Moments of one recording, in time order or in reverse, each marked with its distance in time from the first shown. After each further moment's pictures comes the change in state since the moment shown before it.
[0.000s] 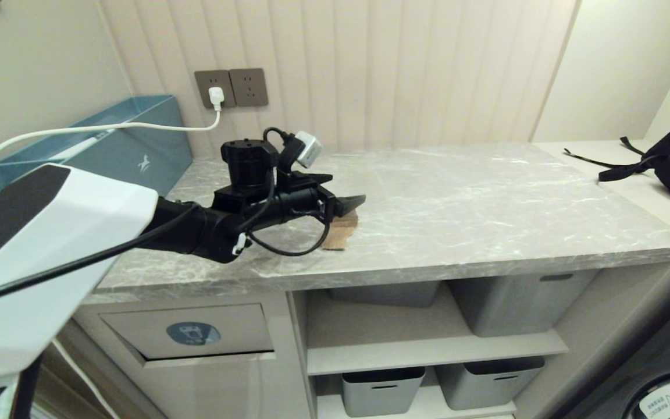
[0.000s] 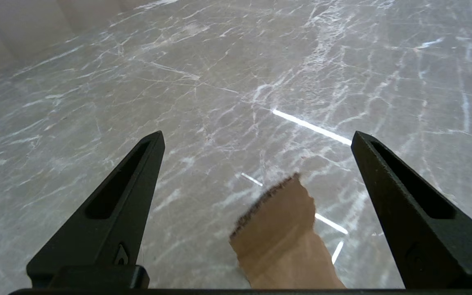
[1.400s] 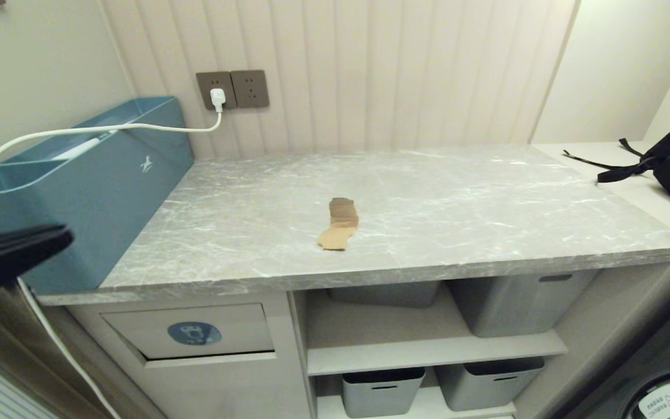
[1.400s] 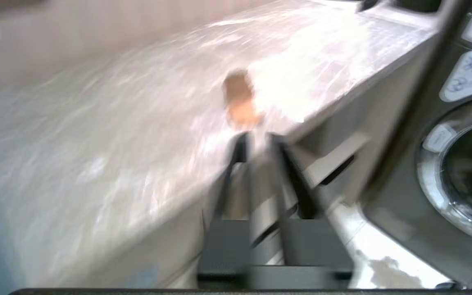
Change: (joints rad) left arm 0.318 -1.280 0.869 0.357 -0.077 -0.073; right arm 0.000 0.000 0.000 0.000 0.000 0.000
